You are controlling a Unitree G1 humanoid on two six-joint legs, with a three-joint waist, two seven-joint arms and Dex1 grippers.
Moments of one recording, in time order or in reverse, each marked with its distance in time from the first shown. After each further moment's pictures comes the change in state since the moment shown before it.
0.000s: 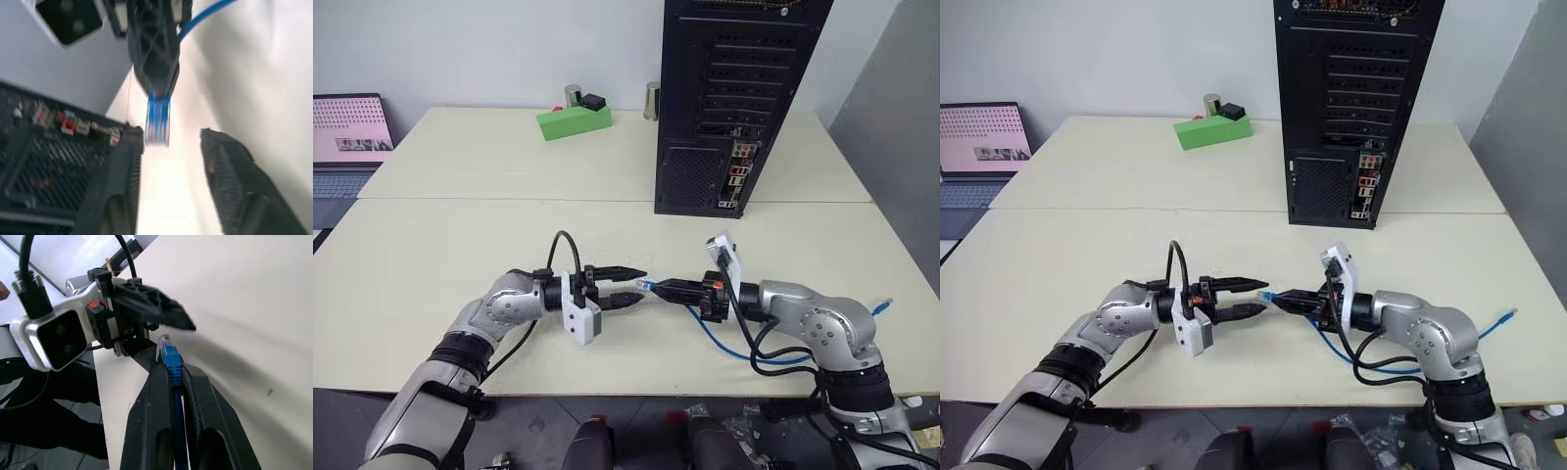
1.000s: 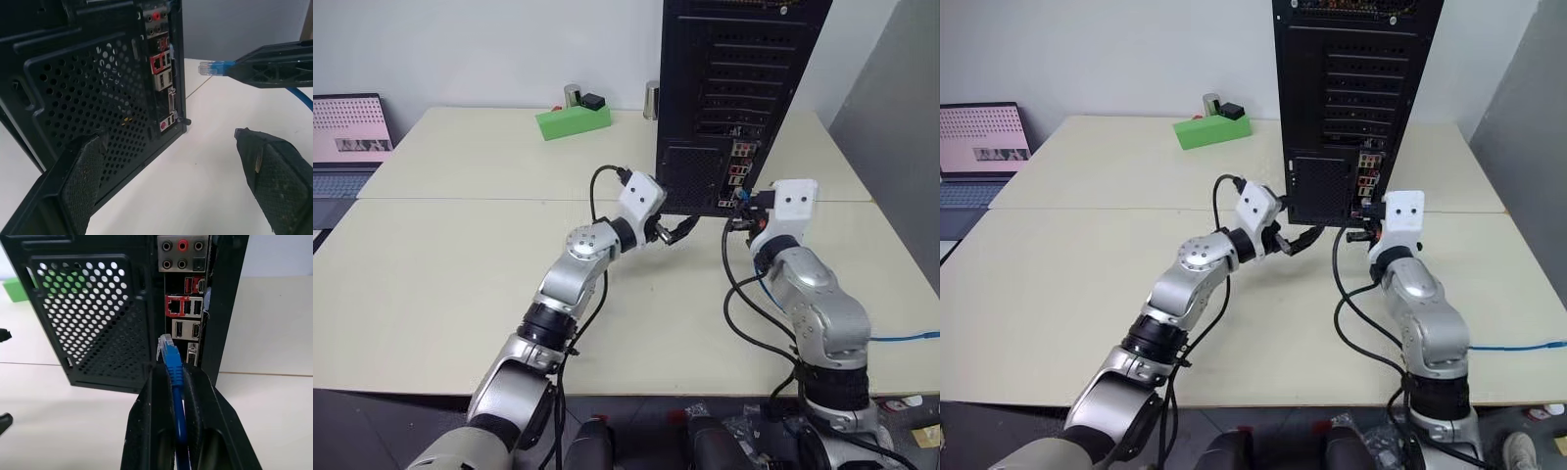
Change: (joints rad) left arm -0.200 -0.438 0.134 -0.278 -0.300 1.314 0.165; right arm -0.074 0.209 -0.123 -0.031 -0.538 -0.304 -0.749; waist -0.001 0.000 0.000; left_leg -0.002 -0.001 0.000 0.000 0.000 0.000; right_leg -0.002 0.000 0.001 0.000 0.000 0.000
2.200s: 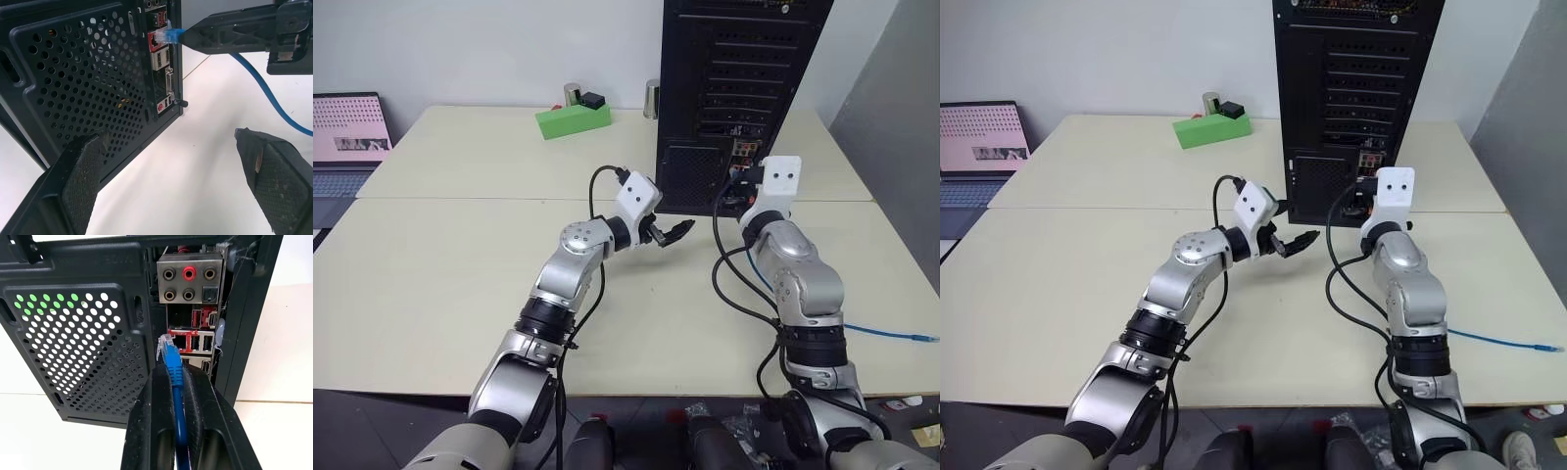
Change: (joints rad) left arm -0.005 0.023 0.040 0.009 0.040 0.032 -0.118; right arm -0.147 0.034 -0.031 0.252 -0.031 -0.133 0.022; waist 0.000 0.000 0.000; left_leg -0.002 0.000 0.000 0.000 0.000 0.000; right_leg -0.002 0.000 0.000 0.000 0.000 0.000
